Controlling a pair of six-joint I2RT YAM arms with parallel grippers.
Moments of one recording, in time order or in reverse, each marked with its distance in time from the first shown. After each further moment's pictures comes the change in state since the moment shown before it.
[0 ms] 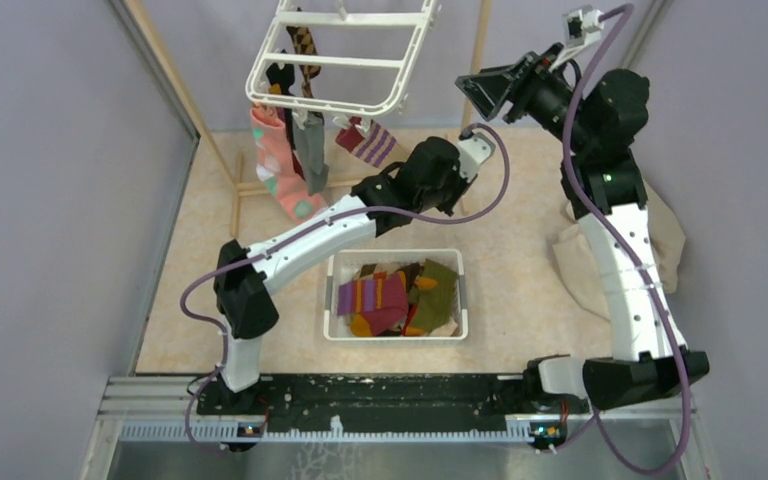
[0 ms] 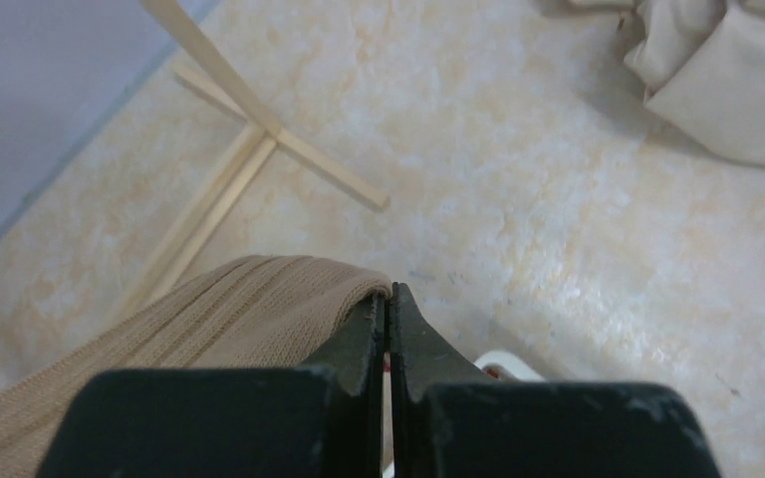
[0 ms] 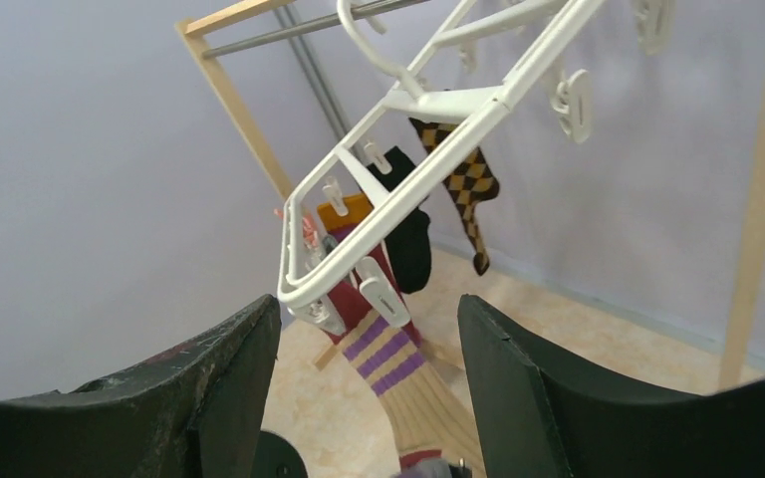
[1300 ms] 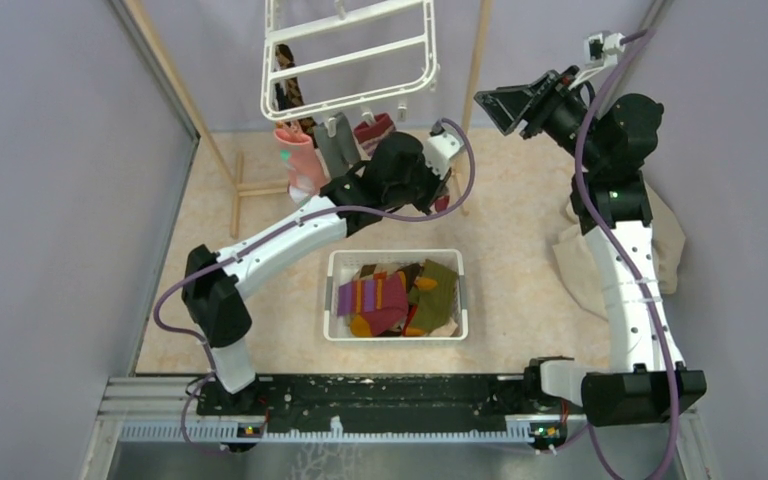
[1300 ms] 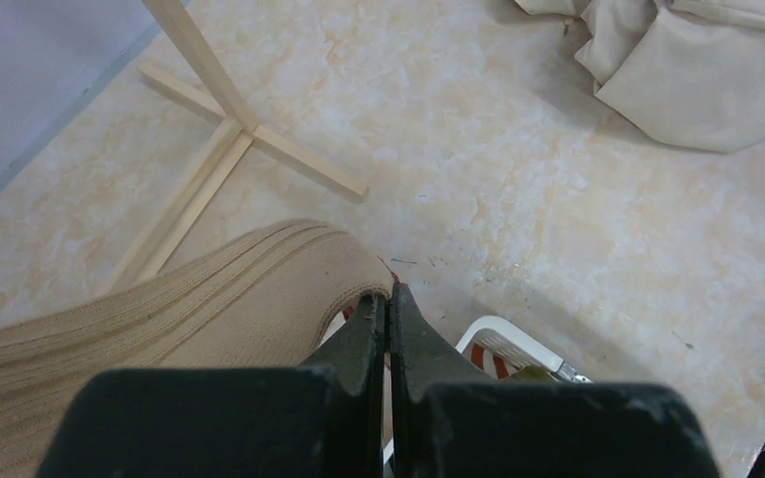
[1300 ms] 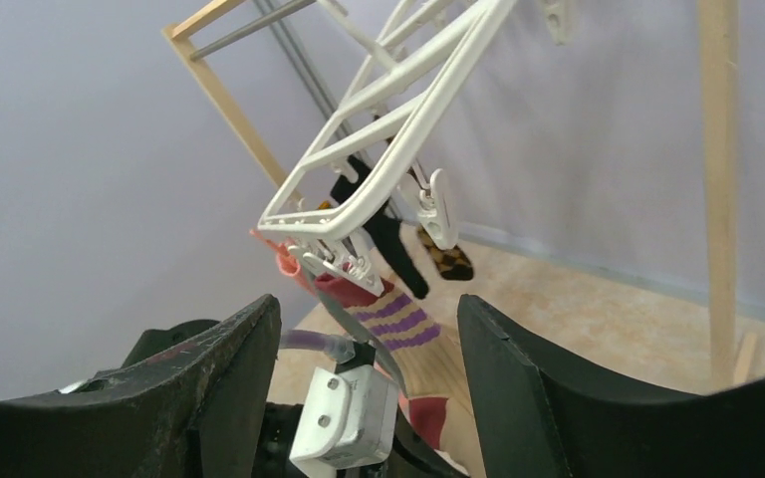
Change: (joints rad) left arm 0.087 -0.108 -0.139 0.098 0.209 -0.015; right arm -0.136 -0.105 -0.189 0.095 -0.045 0.109
